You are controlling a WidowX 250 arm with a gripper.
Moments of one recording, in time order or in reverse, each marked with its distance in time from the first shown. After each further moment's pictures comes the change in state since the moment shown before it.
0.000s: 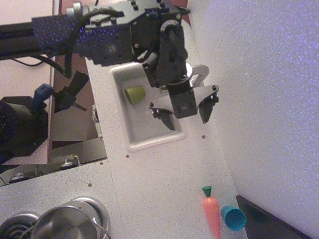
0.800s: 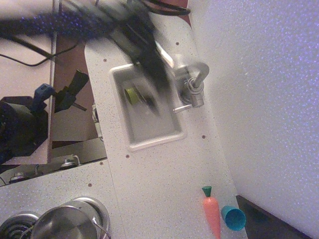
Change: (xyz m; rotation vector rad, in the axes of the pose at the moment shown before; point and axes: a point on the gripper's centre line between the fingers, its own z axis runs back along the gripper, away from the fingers) arm -0.088 -0.034 0.026 0.068 0.080 0.062
